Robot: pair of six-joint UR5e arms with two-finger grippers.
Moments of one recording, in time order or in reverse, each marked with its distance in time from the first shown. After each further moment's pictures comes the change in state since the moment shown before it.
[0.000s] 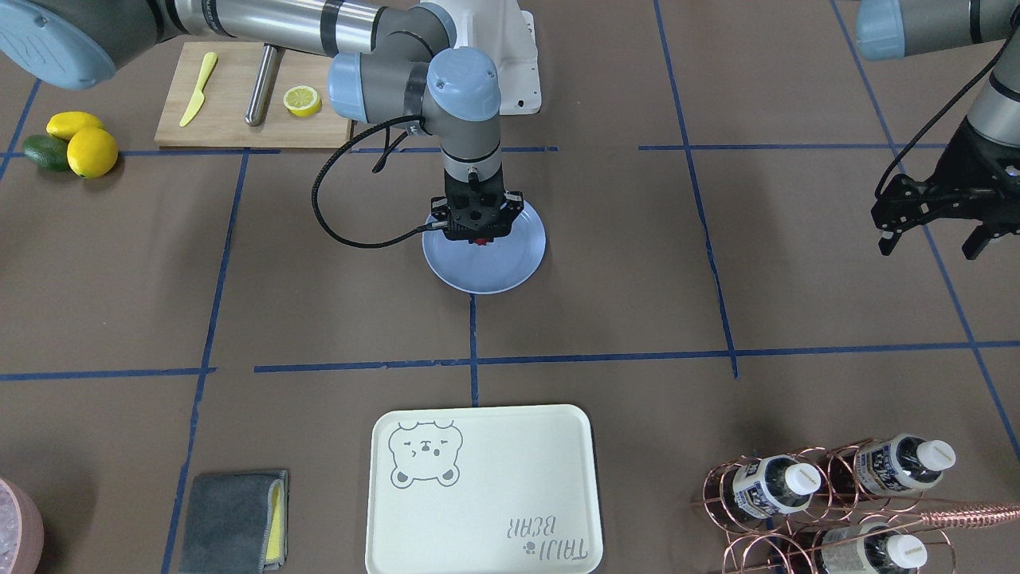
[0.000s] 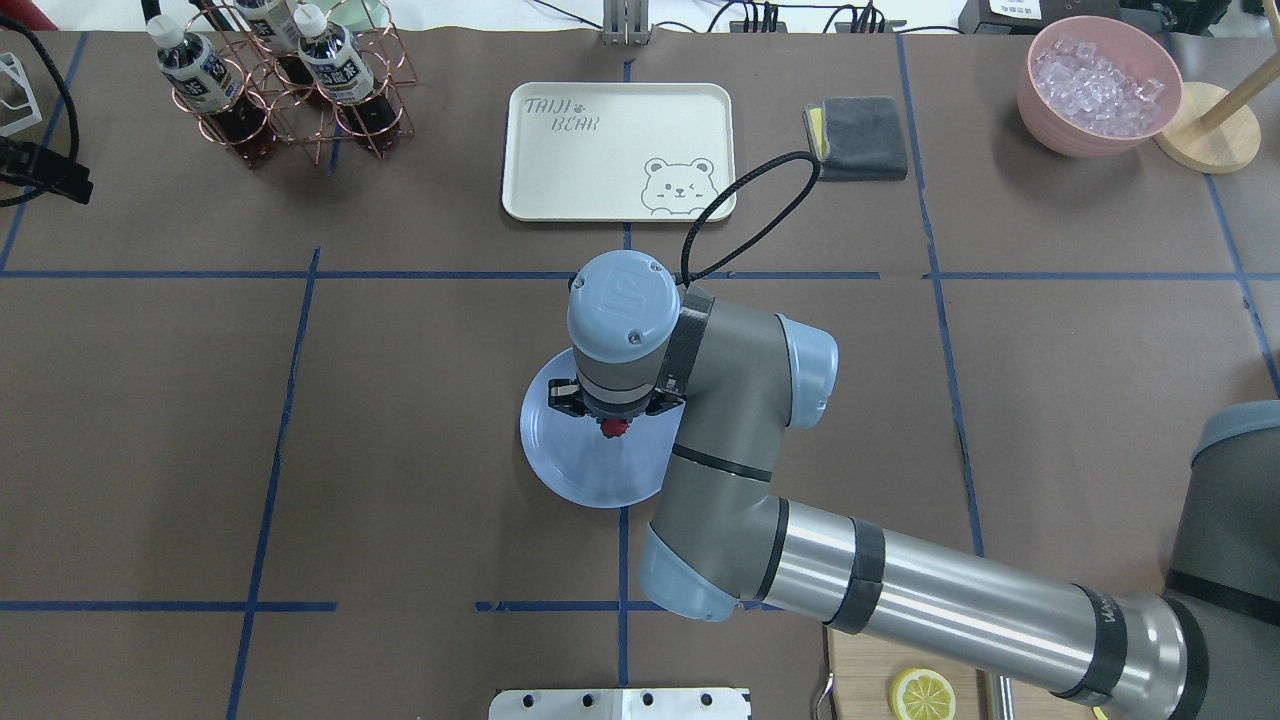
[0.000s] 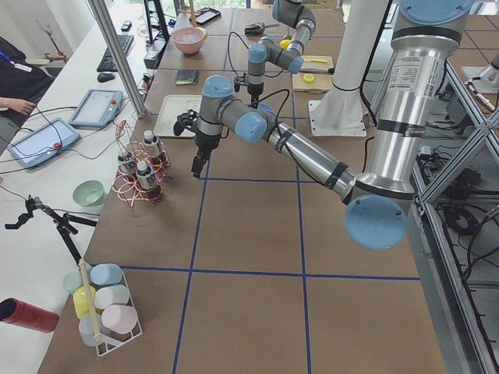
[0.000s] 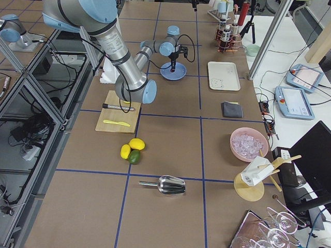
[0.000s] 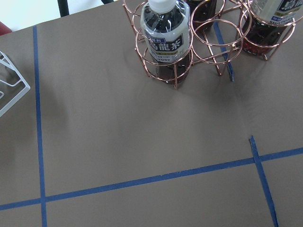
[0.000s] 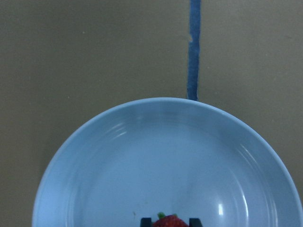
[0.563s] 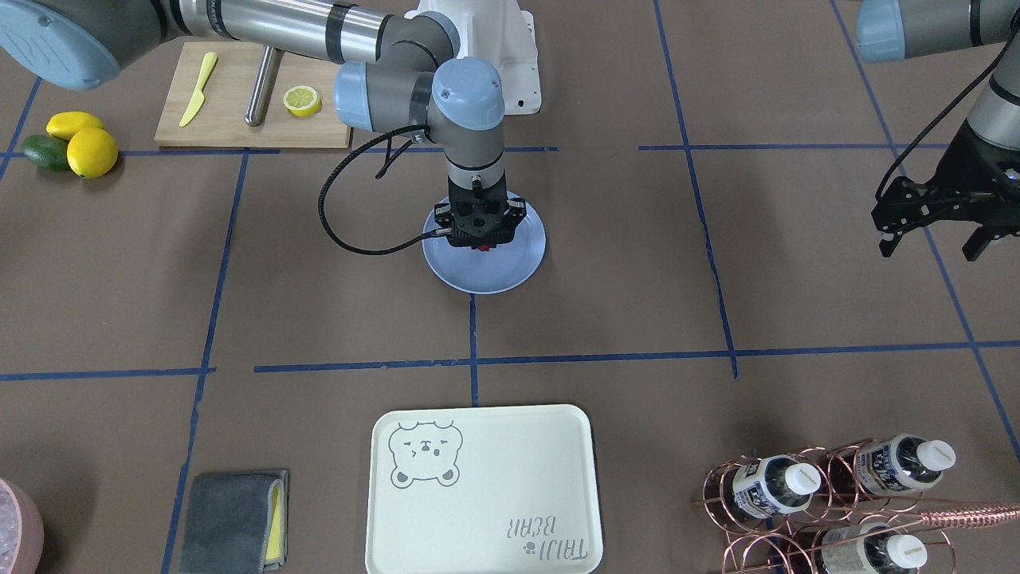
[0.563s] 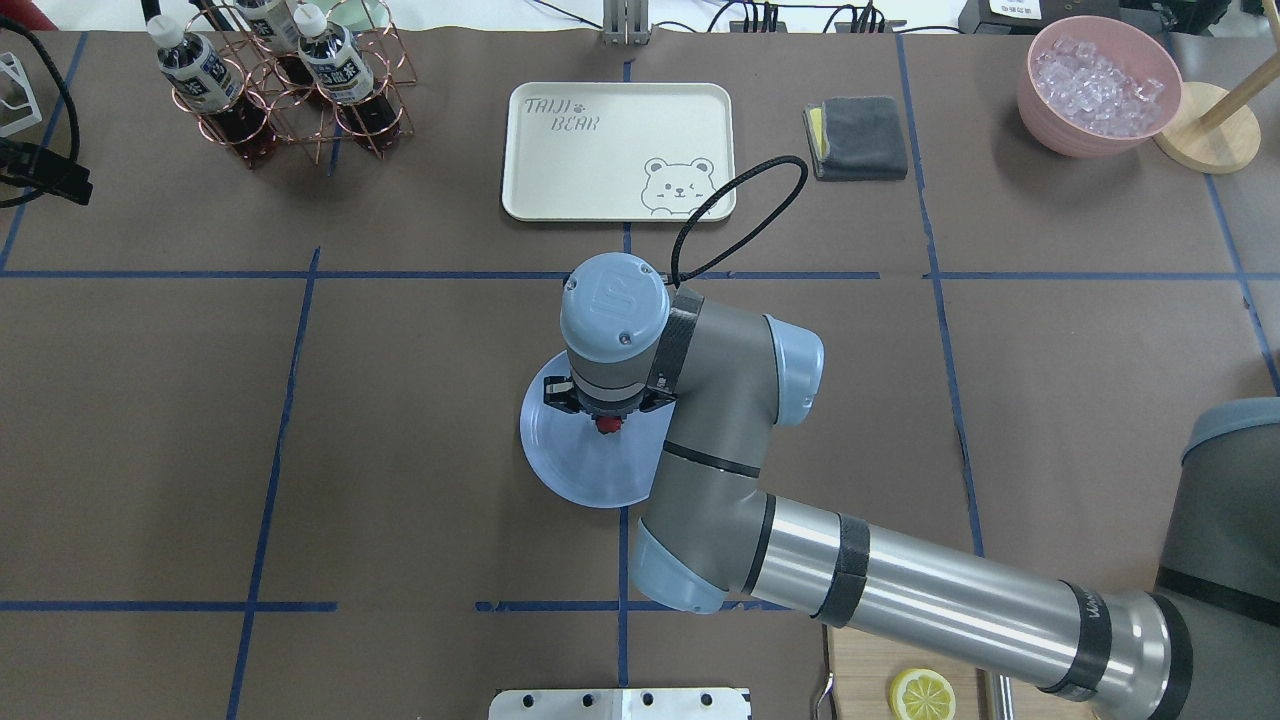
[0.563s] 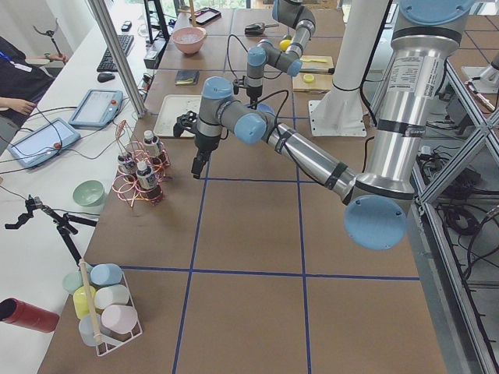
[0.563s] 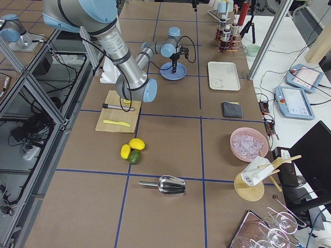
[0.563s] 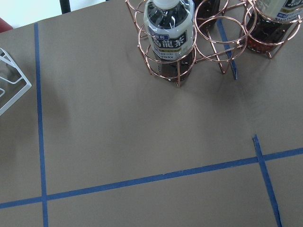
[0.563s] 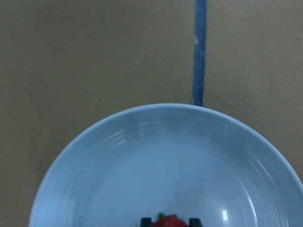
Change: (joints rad) left arm 0.000 -0.001 0.006 0.000 0.000 0.000; right arm -0.001 0.007 -0.026 0.017 -0.003 0.002
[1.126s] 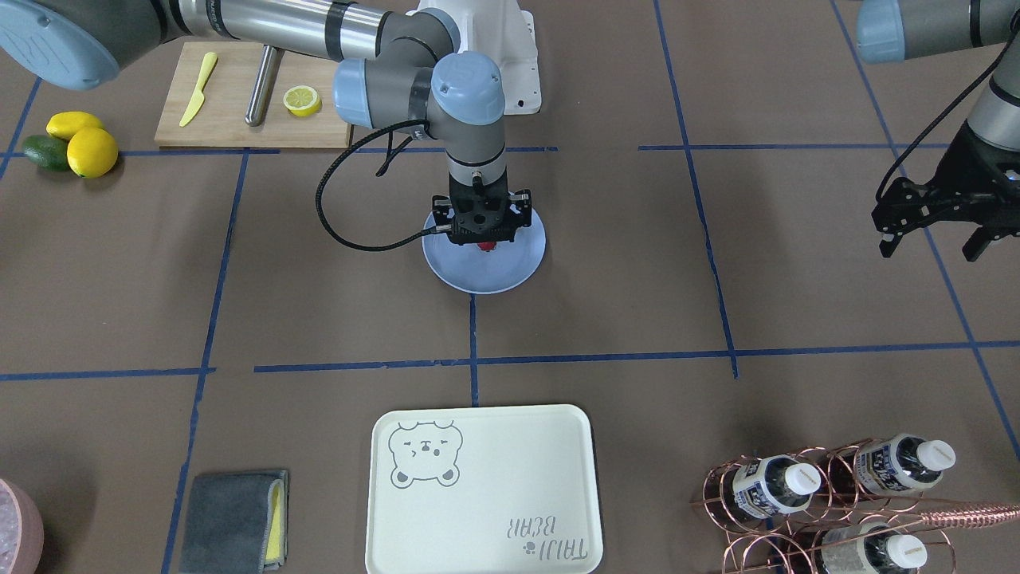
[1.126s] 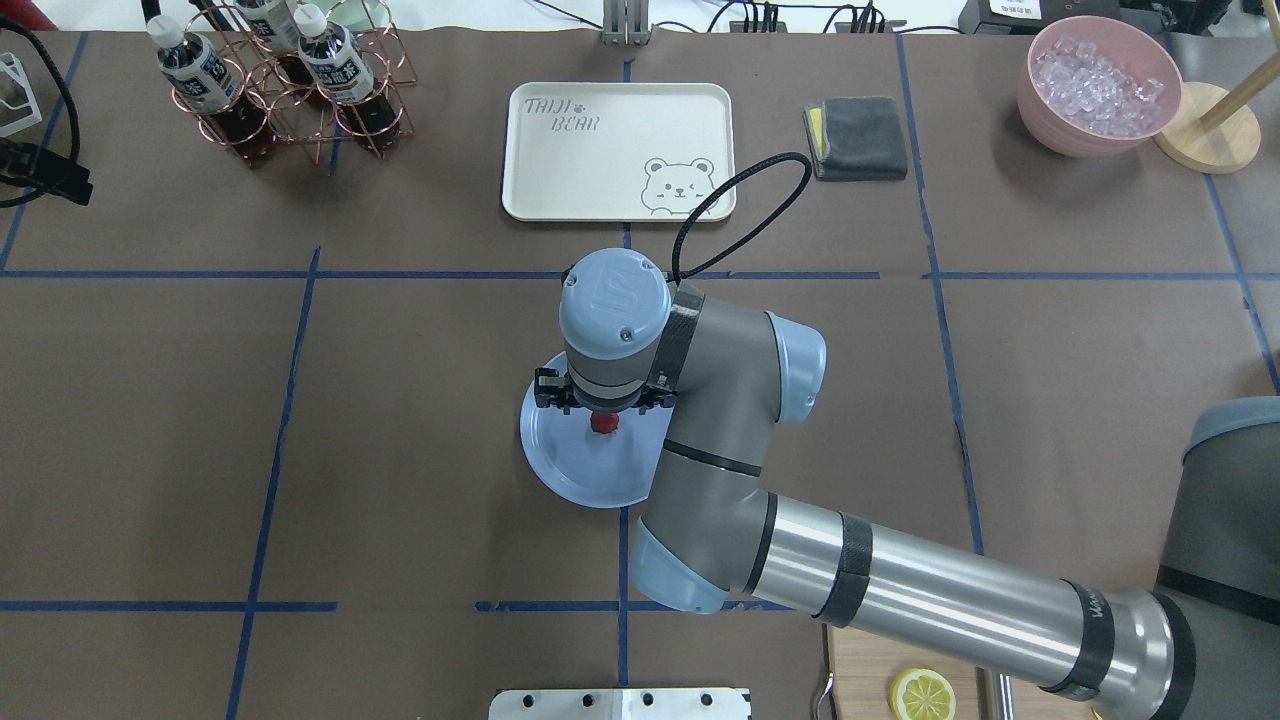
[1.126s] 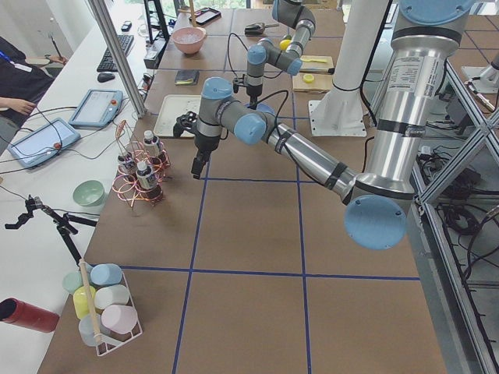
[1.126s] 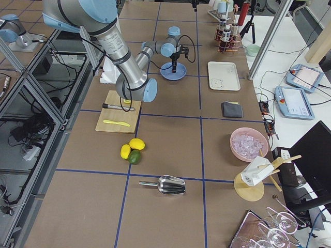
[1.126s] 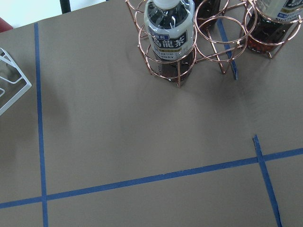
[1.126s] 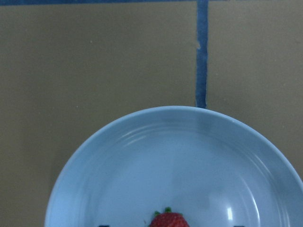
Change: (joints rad) left arm 0.000 0.000 0.003 0.000 0.000 -0.001; right arm 0.008 -0.001 0.030 -0.002 0.002 0.019
